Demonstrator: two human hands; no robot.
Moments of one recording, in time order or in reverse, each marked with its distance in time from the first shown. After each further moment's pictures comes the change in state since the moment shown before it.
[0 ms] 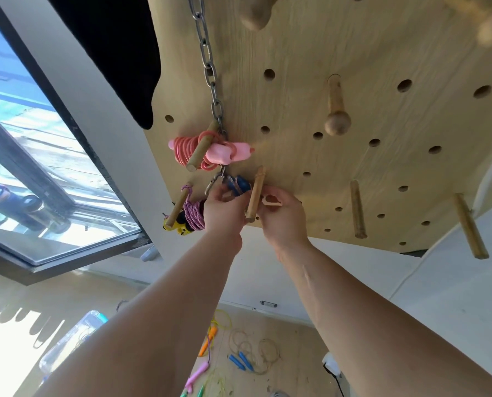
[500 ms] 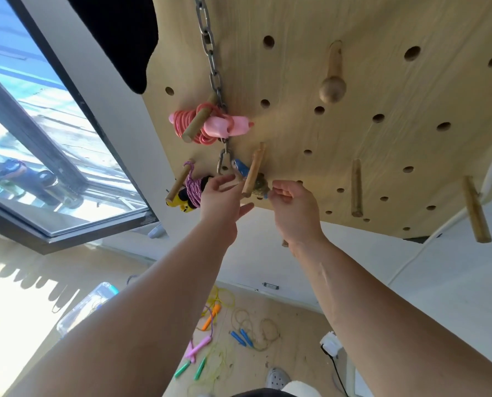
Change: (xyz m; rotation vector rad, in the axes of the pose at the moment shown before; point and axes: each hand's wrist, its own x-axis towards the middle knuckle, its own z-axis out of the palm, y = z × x) left_hand -0.015 -0.019 -0.014 -0.021 0.025 -0.047; right_hand -0.020 0.013 -0.033 -0.015 -0.106 0.011
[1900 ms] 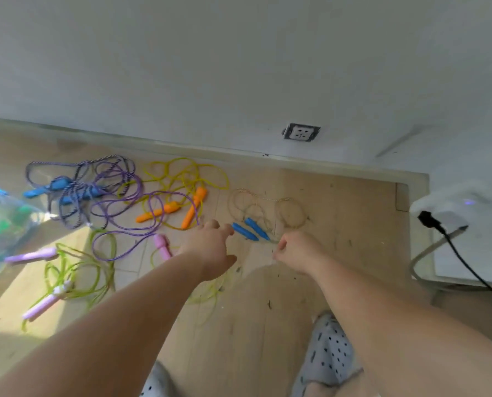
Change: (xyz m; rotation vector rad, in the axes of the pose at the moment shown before) left_hand 0.210 -0.649 -0.340 1.779 -0.746 -0.035; right_hand -0.139 0.724 0.169 -0.878 -0.654 0.631
